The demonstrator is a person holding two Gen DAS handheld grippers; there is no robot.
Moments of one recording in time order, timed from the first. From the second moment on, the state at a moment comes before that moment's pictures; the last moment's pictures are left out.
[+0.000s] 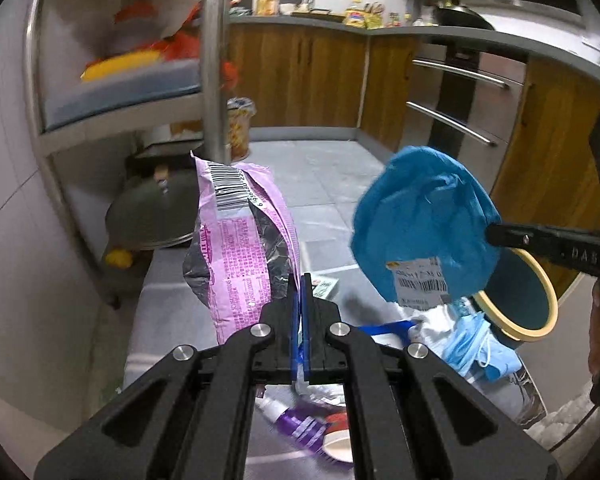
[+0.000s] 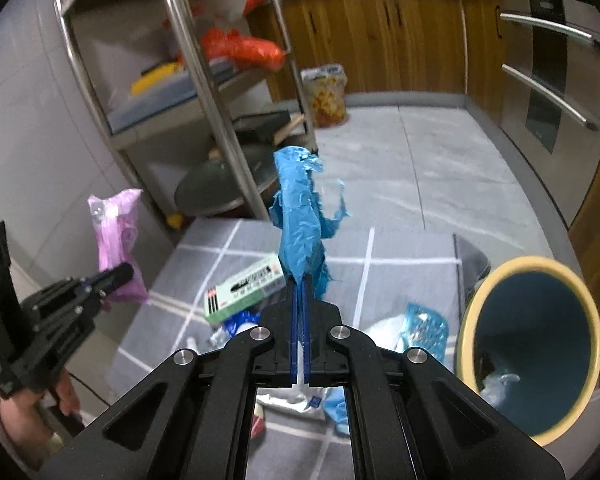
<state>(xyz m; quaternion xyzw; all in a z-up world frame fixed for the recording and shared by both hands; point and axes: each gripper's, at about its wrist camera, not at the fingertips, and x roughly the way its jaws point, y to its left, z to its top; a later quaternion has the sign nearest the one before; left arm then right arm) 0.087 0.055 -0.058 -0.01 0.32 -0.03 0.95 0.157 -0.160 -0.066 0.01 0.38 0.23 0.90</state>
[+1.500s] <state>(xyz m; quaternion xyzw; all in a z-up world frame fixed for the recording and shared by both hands) 0.162 -0.263 -0.098 0.07 0.35 -0.34 0.87 0.157 -0.454 -0.087 0.12 0.40 -0.01 0.91</state>
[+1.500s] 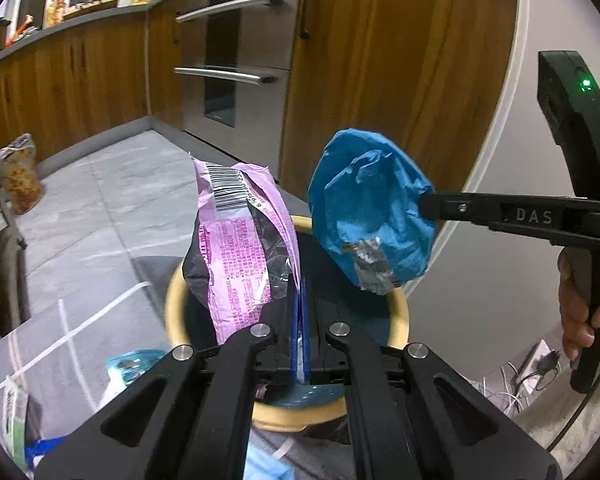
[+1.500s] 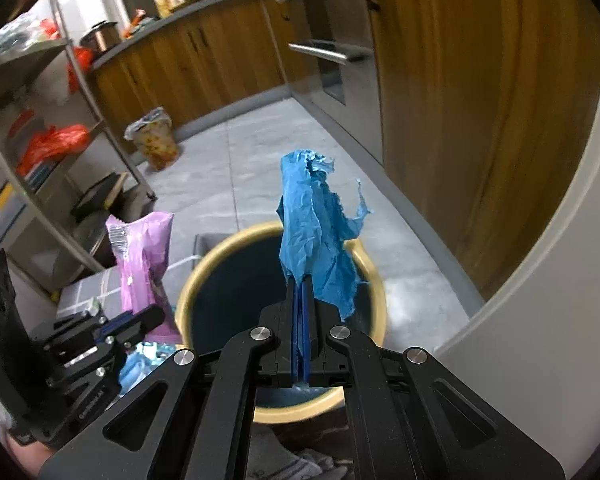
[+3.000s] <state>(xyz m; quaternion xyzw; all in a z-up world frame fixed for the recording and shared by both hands) 0.154 -0.205 -0.072 0.05 0.30 -0.23 0.92 0.167 -0.413 -0.077 0.10 0.39 -0.01 0.92</state>
